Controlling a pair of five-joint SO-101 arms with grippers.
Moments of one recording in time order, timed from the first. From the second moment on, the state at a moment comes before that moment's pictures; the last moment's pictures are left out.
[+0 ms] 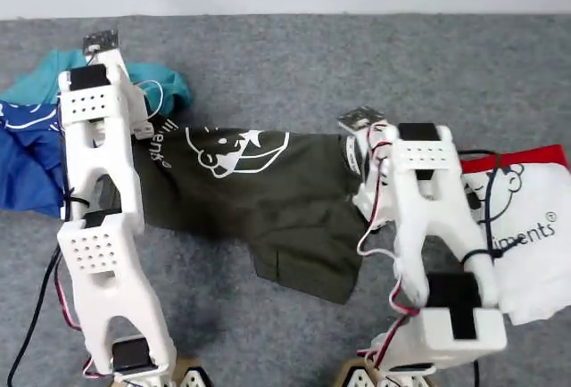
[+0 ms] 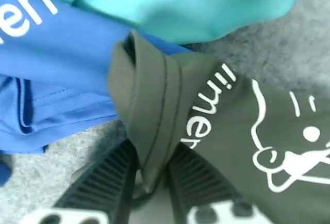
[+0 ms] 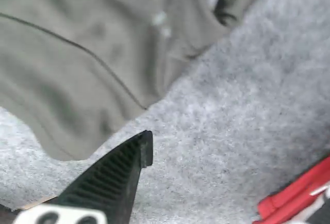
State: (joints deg) left arm -13.9 43.6 -44.4 94.7 10.9; right arm -5.0 0.4 17.1 83.2 26.9
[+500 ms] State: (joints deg) left arm -12.8 43.6 -59.3 99.4 3.3; right arm -15.8 -28.2 30.2 91.6 39.3
